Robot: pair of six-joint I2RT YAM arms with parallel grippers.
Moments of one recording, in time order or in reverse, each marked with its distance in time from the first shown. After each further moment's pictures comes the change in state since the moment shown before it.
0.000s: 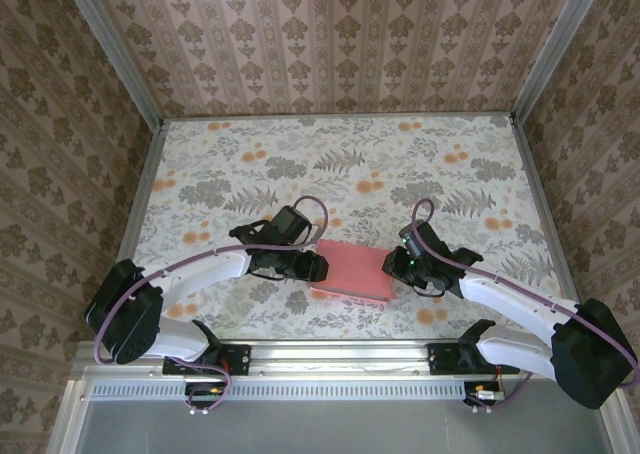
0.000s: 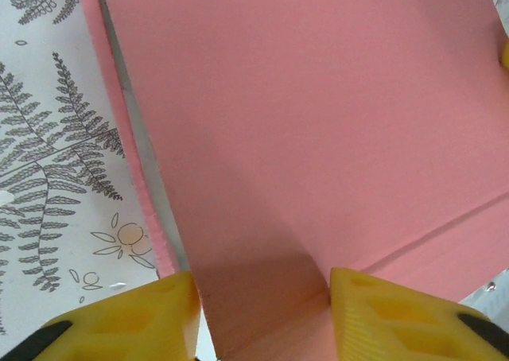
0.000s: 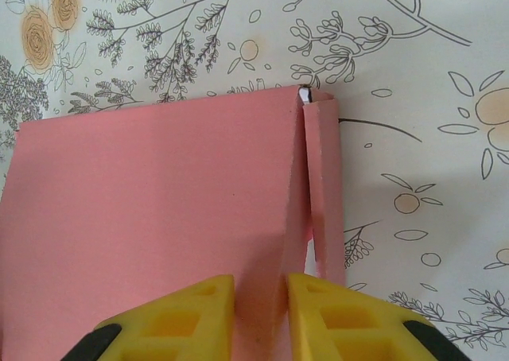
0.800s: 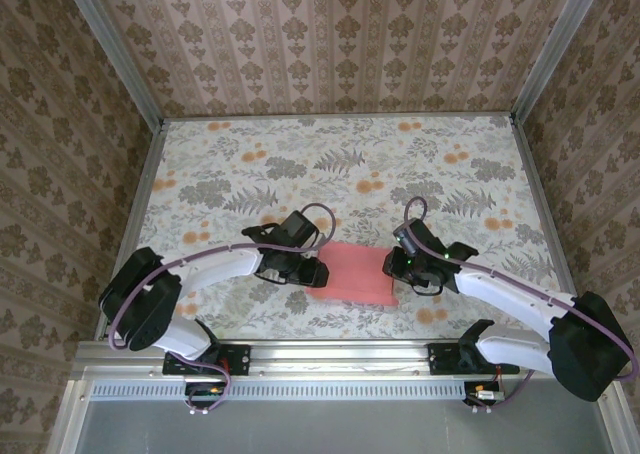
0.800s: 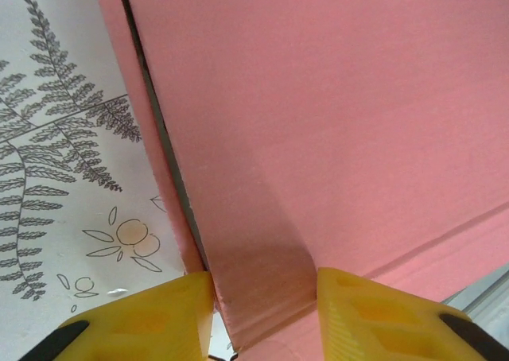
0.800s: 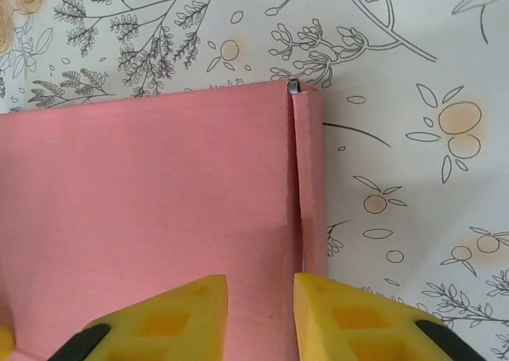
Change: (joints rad) left arm -0.028 0.101 0.000 -0.002 -0.015 -0.004; right arm 0.026 0.044 0.072 -0.112 0.070 -0.068
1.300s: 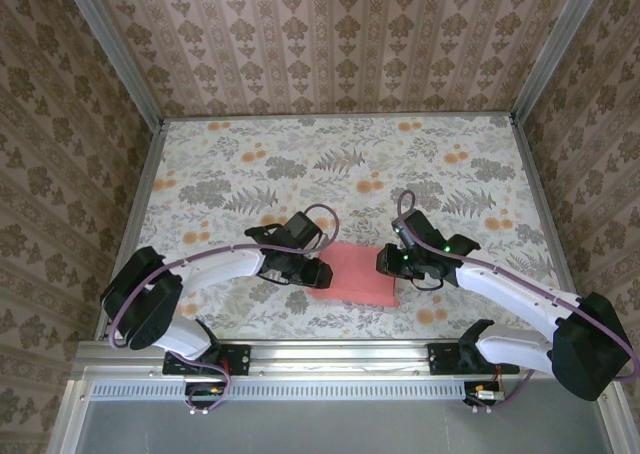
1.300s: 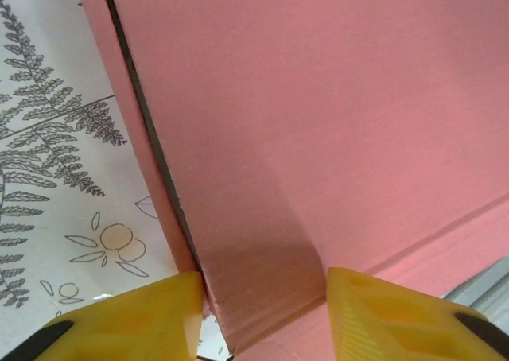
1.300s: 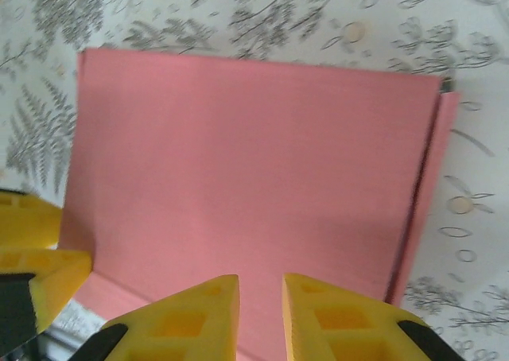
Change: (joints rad) left arm -0.018 -0.012 0.012 0.002 -0.011 -0.004; right arm 0.000 0.002 0.080 -0.028 -0.154 -0.173
